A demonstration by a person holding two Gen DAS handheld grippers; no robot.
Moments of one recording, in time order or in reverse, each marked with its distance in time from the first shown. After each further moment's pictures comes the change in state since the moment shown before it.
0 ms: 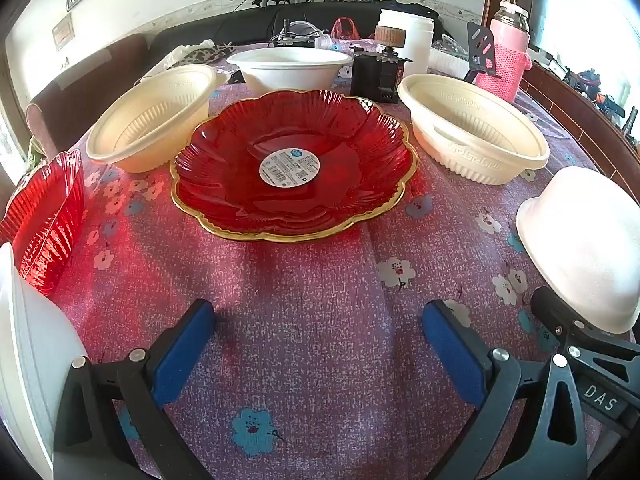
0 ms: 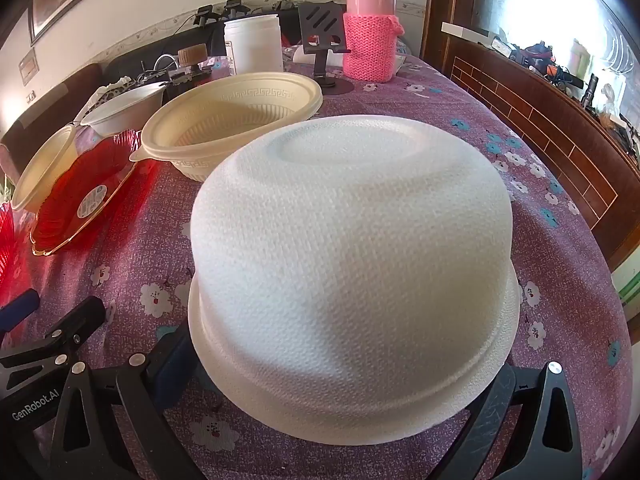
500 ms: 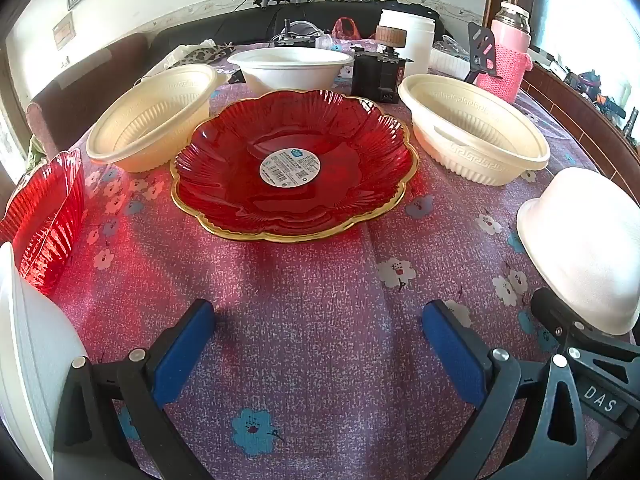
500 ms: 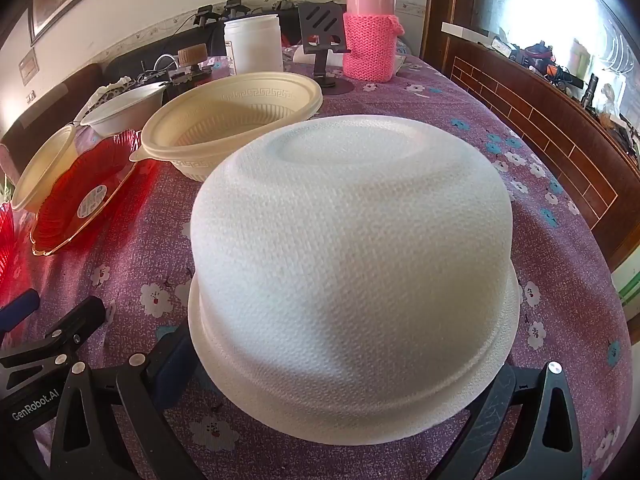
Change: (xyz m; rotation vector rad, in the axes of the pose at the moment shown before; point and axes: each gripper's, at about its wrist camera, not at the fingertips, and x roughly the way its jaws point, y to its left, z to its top) left arm 0.000 0.000 0.000 -0.011 0.000 0.005; right arm 0.000 0.000 0.000 -0.001 0.002 -0.001
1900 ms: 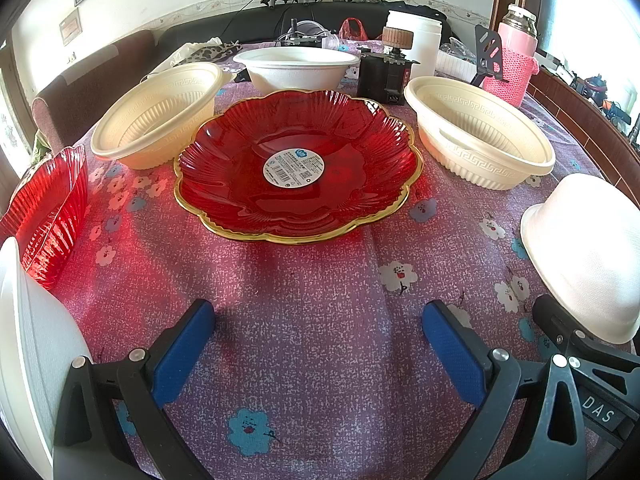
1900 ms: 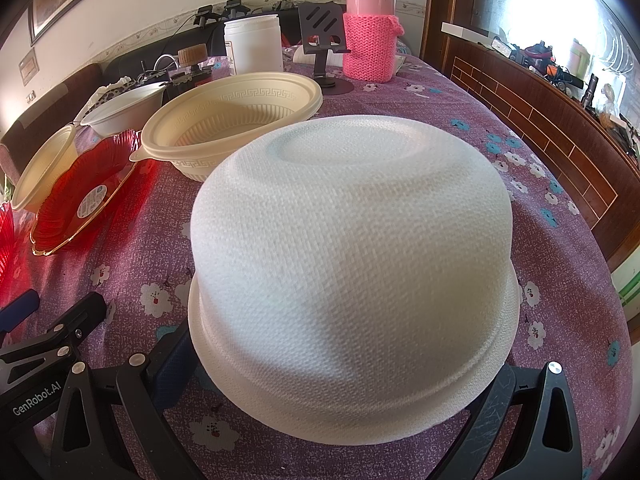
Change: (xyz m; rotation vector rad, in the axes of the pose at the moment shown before) left arm 0.001 -0.002 0.002 -0.012 0.000 0.010; right arm 0.000 0.000 0.000 0.000 -0.001 0.000
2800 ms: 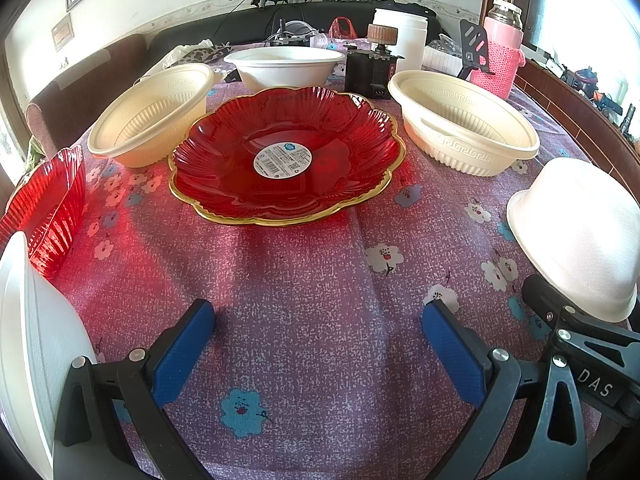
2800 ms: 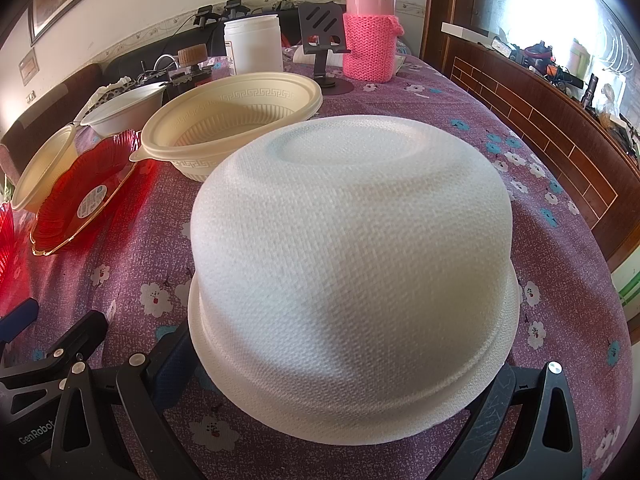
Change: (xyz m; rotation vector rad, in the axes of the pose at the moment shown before) left arm -0.007 -0.003 -0.010 0.027 0.001 -0.021; right arm 0.000 0.000 0.000 0.000 0.000 0.000
